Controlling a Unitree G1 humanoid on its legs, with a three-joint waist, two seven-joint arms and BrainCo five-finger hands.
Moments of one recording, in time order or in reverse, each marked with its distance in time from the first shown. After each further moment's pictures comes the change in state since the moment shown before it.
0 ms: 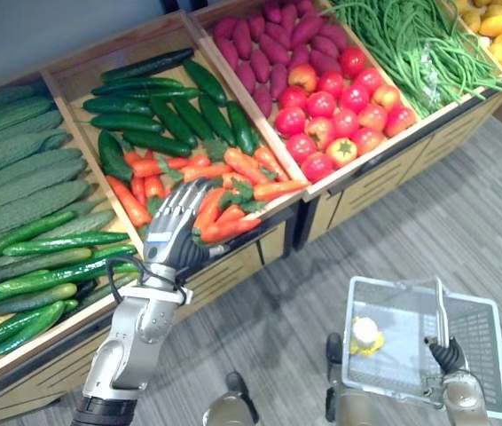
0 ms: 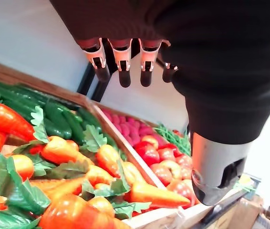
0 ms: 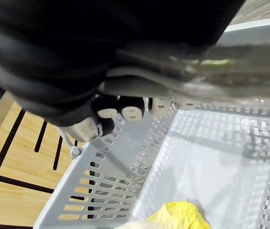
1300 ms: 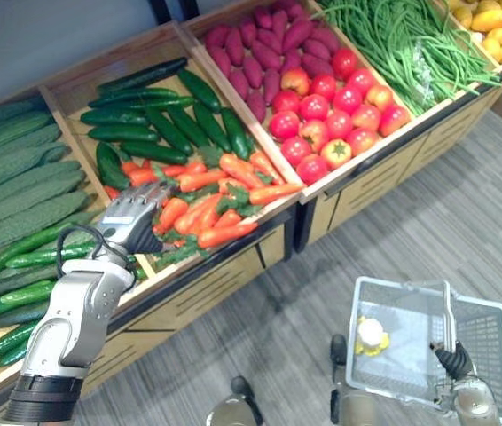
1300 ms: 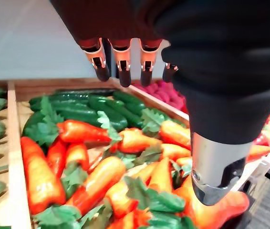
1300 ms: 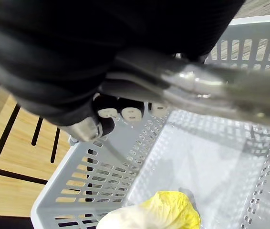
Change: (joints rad) left arm -0.080 0.233 0.115 0.162 0.044 0.085 -0.254; right arm 0.040 -0.038 0.005 -0.035 0.003 -0.001 0.072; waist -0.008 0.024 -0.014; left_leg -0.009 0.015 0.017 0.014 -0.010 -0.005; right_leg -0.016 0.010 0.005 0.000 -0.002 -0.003
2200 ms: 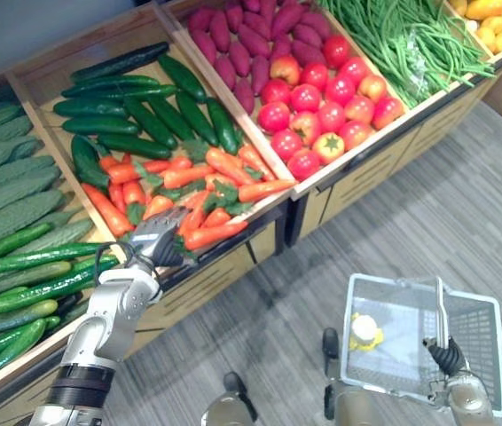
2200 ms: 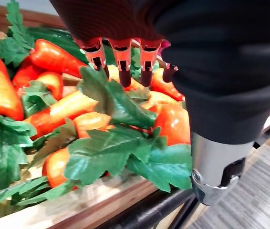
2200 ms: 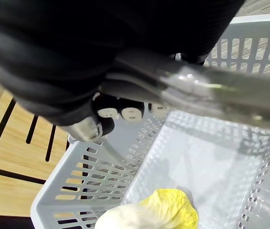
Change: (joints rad) left arm -0.068 -0.109 -0.118 0.186 0.000 -0.023 0.036; right arm -0.011 0.002 0.041 -0.005 0.007 -0.001 -0.004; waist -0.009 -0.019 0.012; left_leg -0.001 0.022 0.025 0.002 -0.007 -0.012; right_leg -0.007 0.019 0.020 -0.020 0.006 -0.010
